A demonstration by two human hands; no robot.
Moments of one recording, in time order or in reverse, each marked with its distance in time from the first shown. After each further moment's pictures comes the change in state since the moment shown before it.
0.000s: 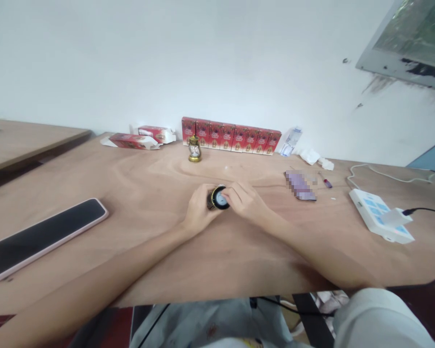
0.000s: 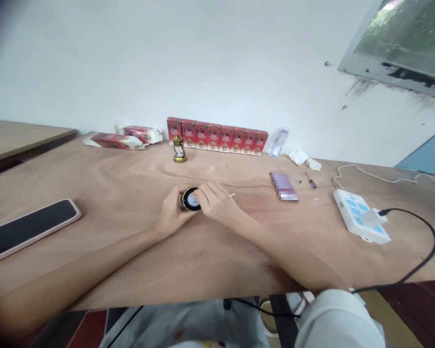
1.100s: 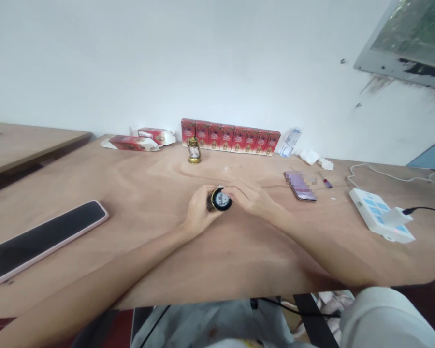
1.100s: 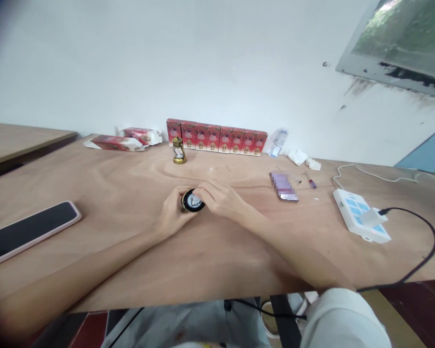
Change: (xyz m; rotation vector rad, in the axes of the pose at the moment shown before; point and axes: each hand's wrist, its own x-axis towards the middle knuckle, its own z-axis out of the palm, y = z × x) left_hand 0.001 0.000 0.000 0.005 -0.009 0.014; right_hand 0.000 0.020 -0.008 0.214 -0.001 -0.078
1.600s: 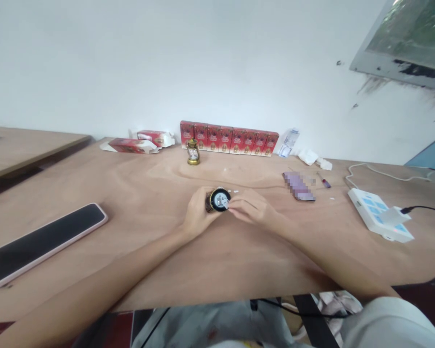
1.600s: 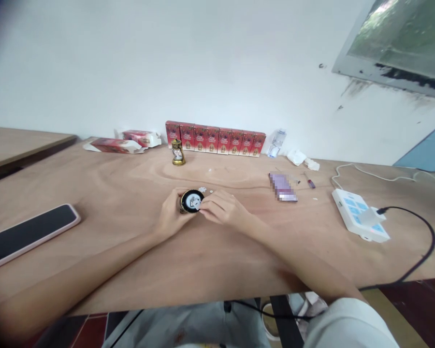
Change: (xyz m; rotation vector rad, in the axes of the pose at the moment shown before) left_hand -0.001 -0.003 0.001 -0.006 0.012 0.010; right_hand -0.021 -0.012 -0.002 0.170 0.115 0.048
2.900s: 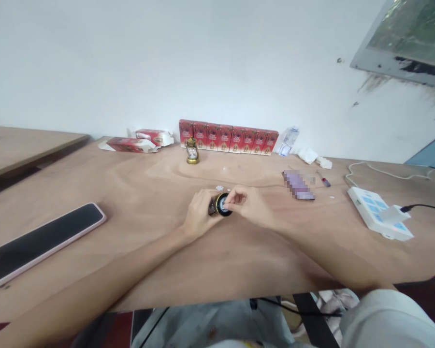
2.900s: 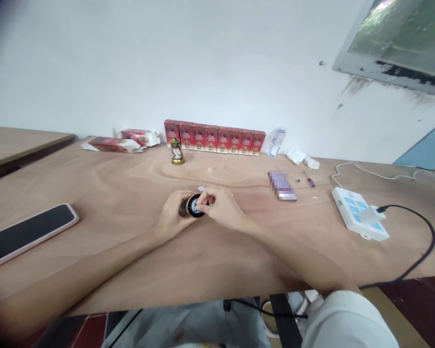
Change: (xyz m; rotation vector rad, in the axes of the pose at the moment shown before) left_hand -0.001 0.008 -0.001 0.111 -0.030 0.169; right_hand 0.018 -0.010 0.009 0.648 -0.106 0.953
